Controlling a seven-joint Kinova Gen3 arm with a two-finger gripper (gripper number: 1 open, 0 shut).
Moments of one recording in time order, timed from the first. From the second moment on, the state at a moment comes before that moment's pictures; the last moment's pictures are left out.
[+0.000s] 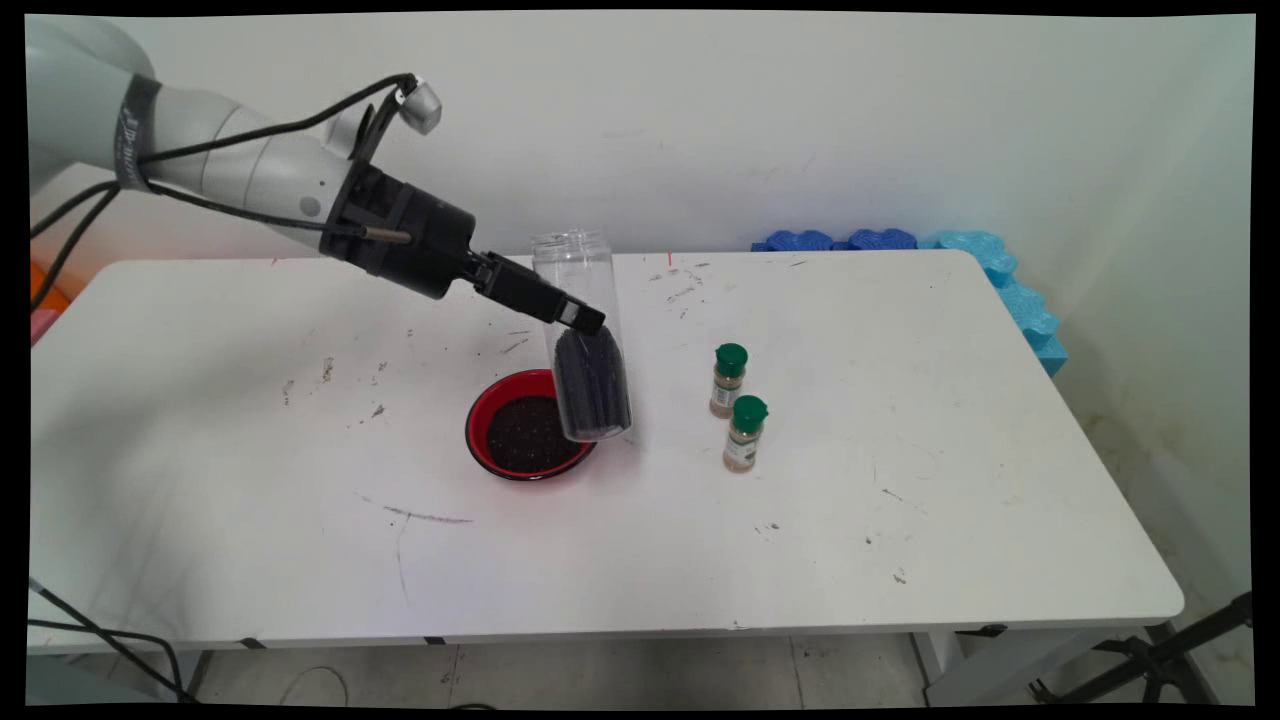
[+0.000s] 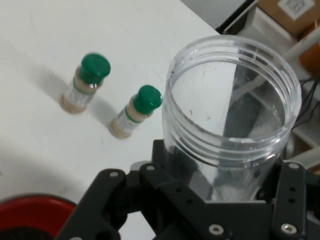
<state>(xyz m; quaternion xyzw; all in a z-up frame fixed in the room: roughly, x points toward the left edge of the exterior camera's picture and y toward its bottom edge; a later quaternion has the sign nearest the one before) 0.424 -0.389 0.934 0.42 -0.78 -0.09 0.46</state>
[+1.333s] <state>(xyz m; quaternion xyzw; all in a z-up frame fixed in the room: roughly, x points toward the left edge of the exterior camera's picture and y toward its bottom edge) 0.384 -0.383 0.960 0.19 -0.86 0.09 0.46</state>
